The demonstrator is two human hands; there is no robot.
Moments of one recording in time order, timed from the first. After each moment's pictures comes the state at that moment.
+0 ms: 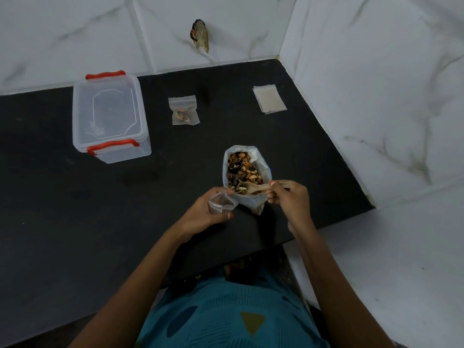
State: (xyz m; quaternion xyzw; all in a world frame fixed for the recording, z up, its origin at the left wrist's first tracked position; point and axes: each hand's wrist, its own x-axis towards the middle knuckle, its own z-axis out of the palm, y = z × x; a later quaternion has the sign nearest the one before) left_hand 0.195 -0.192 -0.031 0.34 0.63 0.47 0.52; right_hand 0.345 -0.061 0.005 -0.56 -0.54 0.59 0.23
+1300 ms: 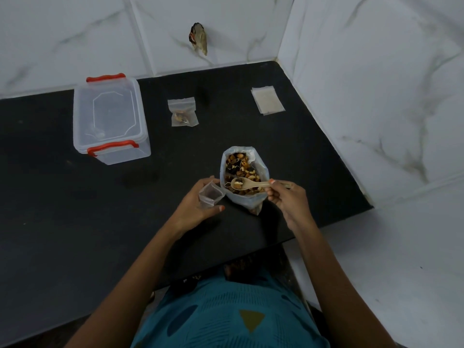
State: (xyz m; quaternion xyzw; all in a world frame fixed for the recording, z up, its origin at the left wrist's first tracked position) left_hand 0.184 -0.193 -0.025 0.35 0.69 0.45 0.44; right_hand 0.347 -0.059 0.012 -0.54 -0.42 0.69 0.23
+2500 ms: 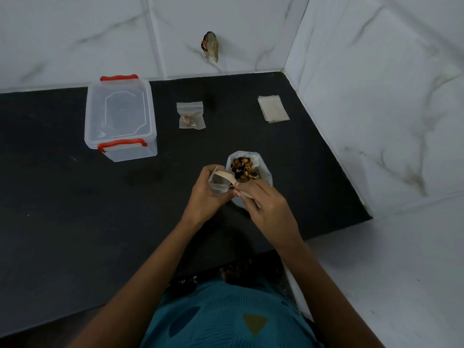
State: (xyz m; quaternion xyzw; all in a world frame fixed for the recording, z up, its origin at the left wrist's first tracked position) left_hand 0.202 -0.173 -0.008 0.32 0.67 0.59 0.32; right_hand 0.330 -0.103 0.032 -0.16 -0.91 0.21 0.31
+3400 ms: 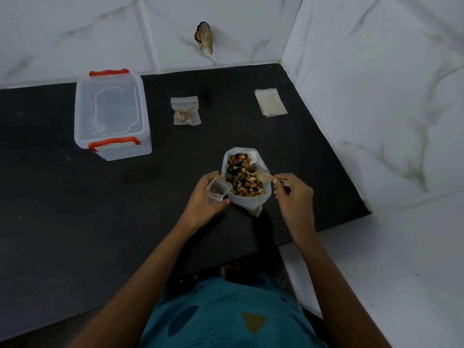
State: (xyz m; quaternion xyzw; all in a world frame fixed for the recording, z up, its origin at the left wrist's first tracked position) left_hand 0.196 -0.176 -0.046 0.34 0.70 0.52 0.35; right_hand 0.354 -0.056 0.000 -0.42 -0.80 0.31 0.28
